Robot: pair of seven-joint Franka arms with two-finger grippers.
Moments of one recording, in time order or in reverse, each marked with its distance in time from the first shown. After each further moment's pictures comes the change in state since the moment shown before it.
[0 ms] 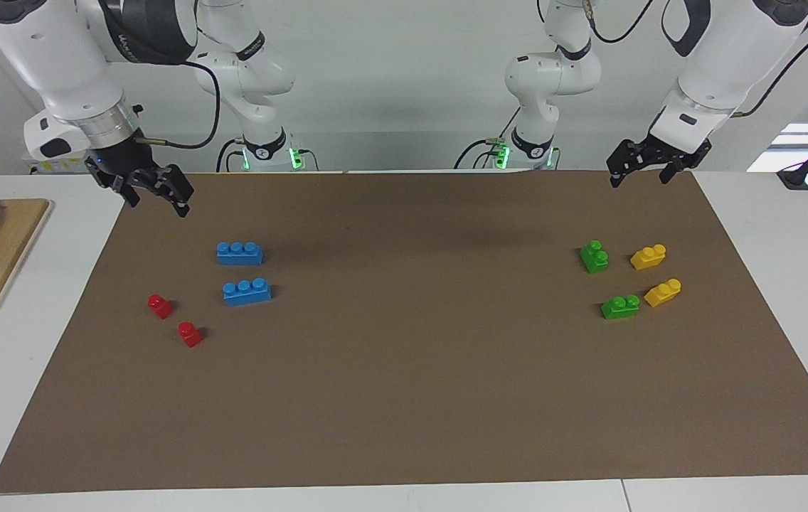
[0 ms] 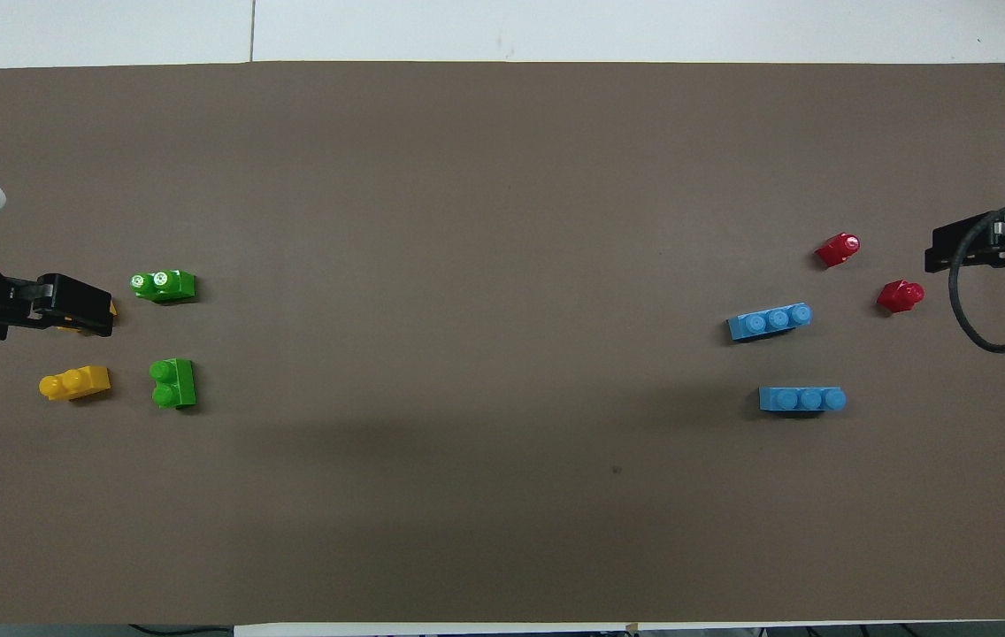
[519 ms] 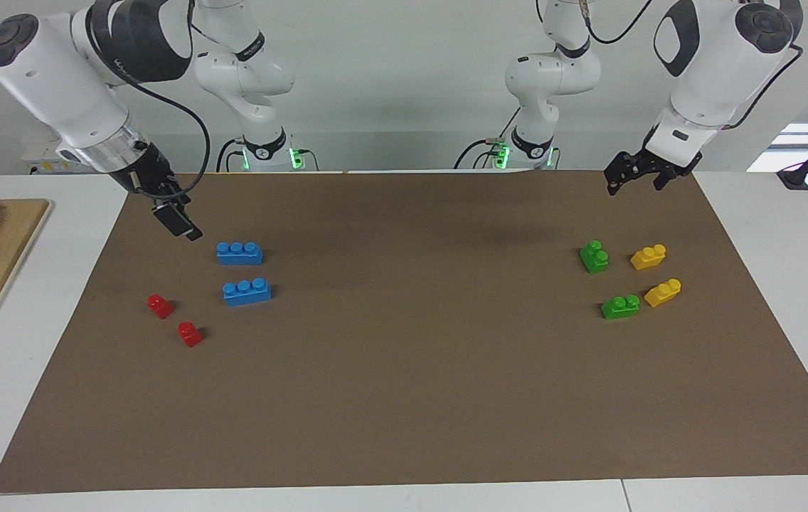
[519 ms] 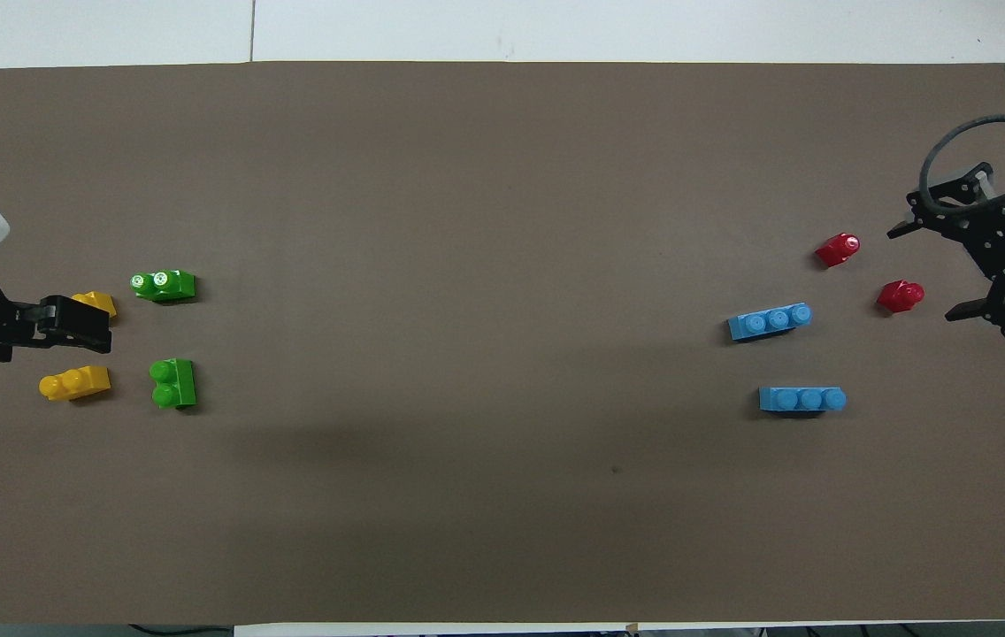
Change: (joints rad) left arm 0.018 -0.064 0.001 -0.154 0.000 0.087 -0.002; right arm -0.042 0.033 -0.004 -0.062 0.220 0.029 0.510
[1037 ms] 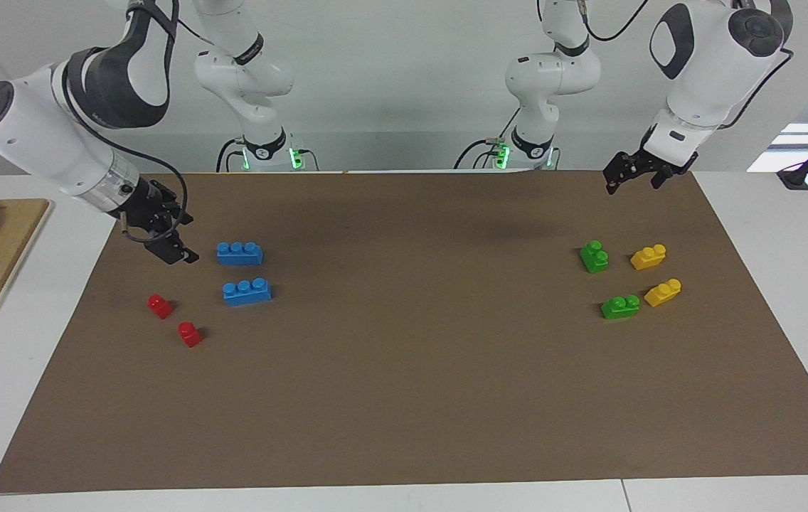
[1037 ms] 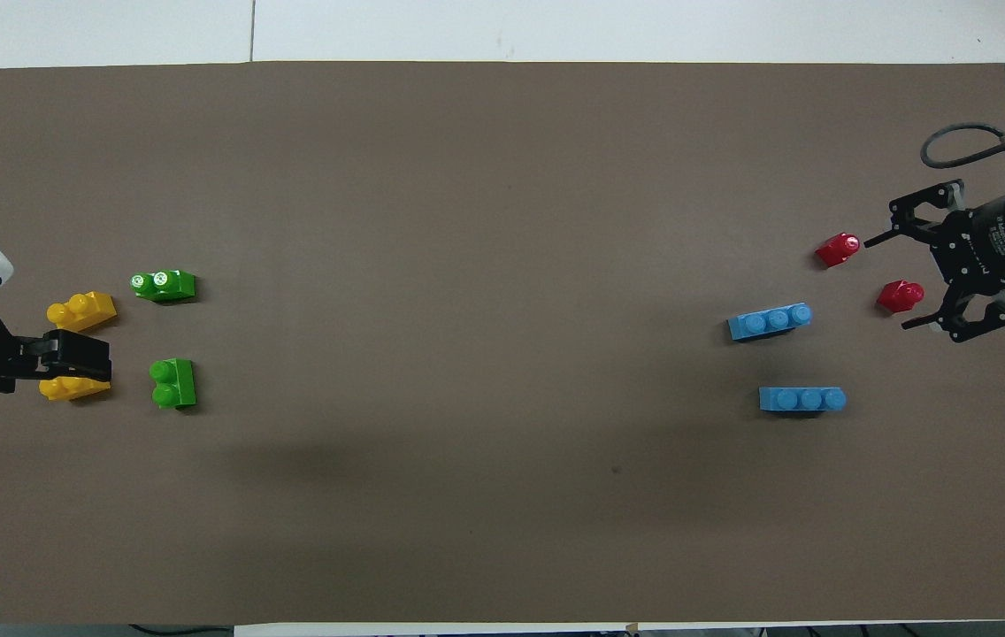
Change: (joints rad) left arm 0.013 -0.068 0.000 -0.131 0.000 0.053 0.000; right arm -0.060 0.125 -0.003 -0.015 0.071 0.000 0.008
